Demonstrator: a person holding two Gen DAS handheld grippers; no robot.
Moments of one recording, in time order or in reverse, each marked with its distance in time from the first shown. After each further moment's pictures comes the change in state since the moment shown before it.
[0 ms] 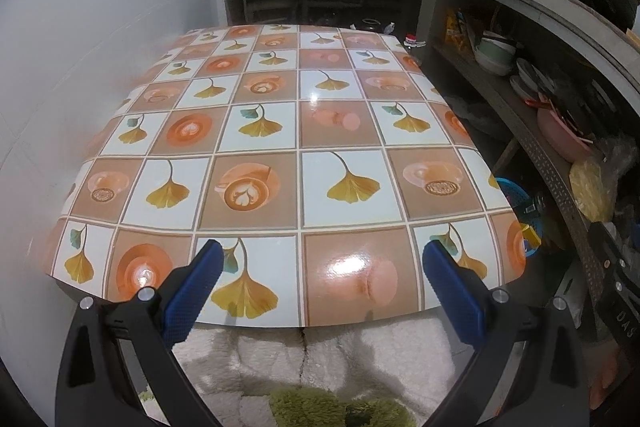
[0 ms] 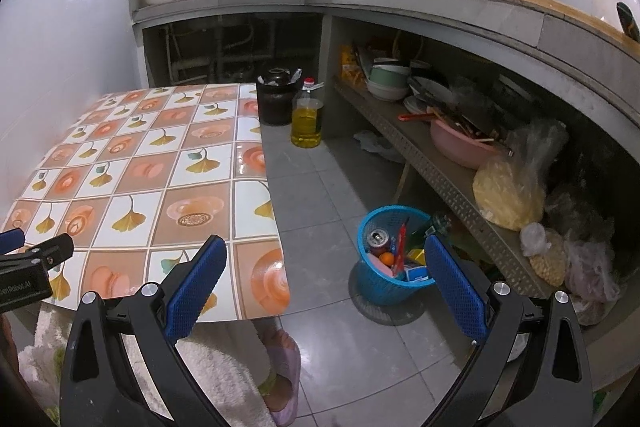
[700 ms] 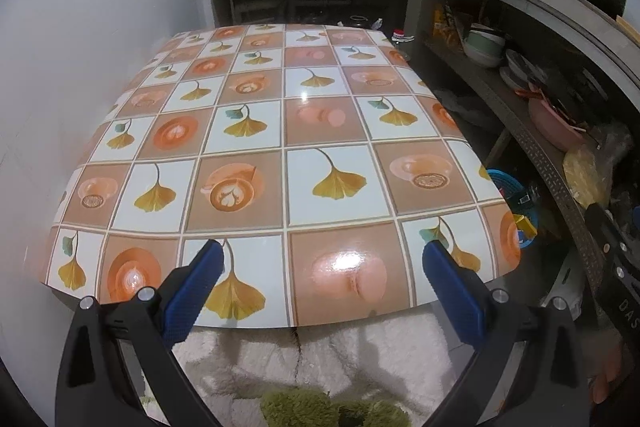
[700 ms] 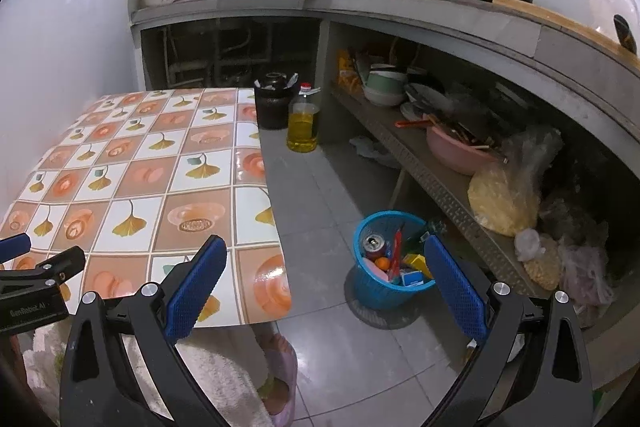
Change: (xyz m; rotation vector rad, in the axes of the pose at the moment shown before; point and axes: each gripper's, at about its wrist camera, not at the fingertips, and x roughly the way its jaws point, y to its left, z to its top) left arm 0.004 -0.010 -0.002 0.040 0.006 -0.019; right arm -0.005 0.005 0.002 -0.005 -0.010 -0.013
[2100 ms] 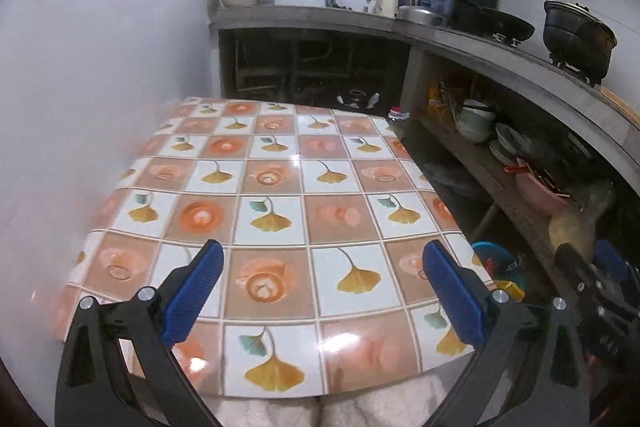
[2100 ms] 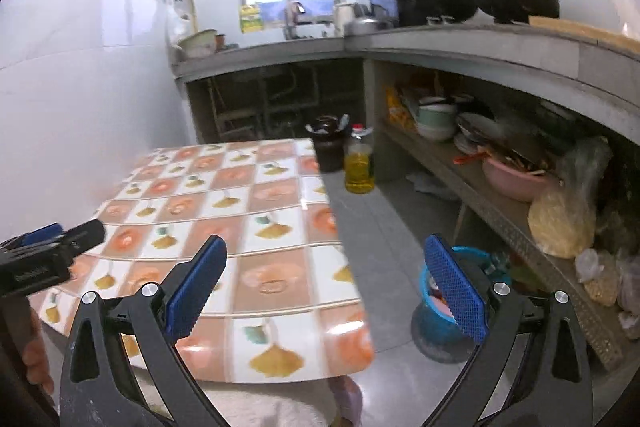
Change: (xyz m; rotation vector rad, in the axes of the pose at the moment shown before) left arm -0.051 0.047 0.034 -0.041 -0.275 -0.043; right arm -0.016 0.021 0.028 0.079 -0.153 0.230
